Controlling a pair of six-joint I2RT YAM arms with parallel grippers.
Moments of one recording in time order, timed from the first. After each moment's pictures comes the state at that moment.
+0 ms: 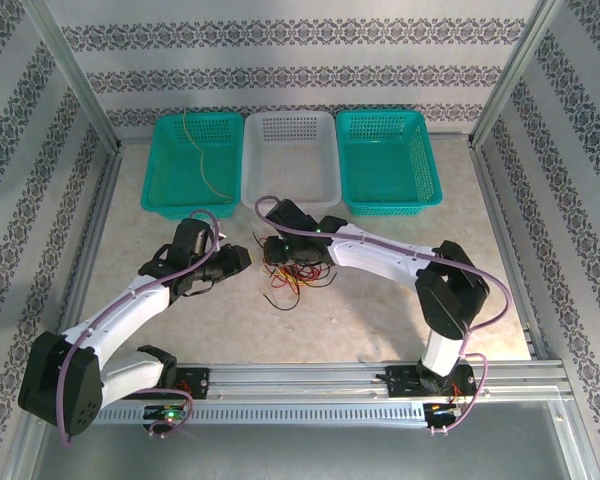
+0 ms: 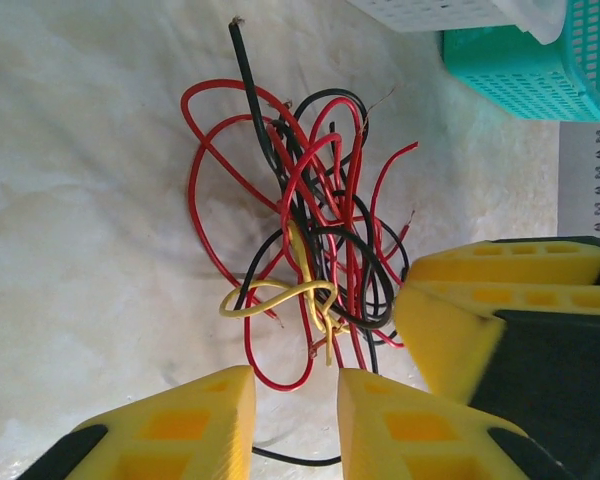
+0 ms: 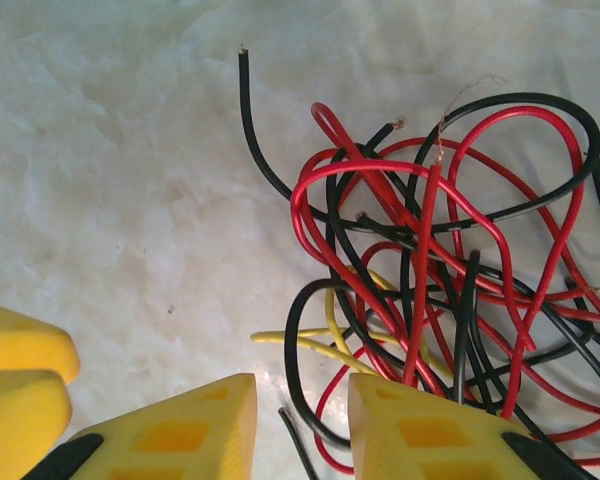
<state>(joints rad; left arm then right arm) -0.34 1.12 0.62 -0.26 0.40 -0.77 0.88 1.79 1.33 -0.54 -0.05 0.70</state>
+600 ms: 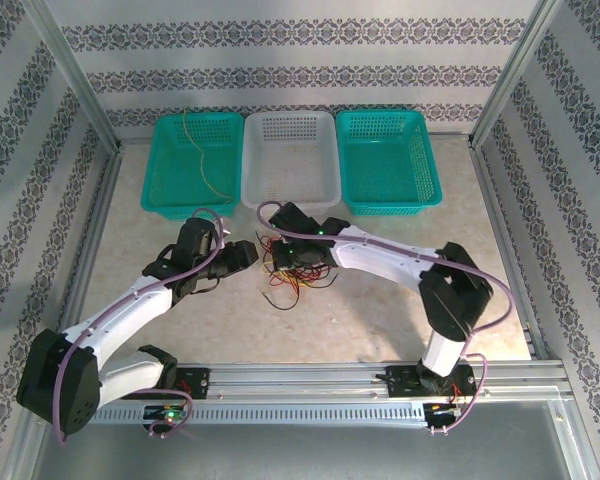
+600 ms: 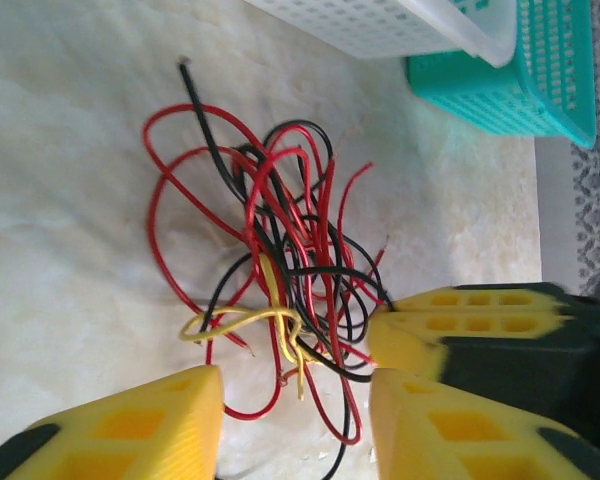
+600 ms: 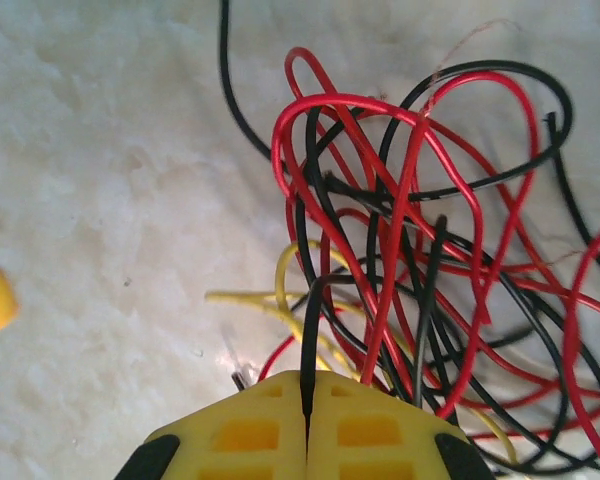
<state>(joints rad) -0.40 1.13 0.62 -0.18 0.35 -0.79 0.88 1.72 1.28 -0.57 -0.03 0.65</state>
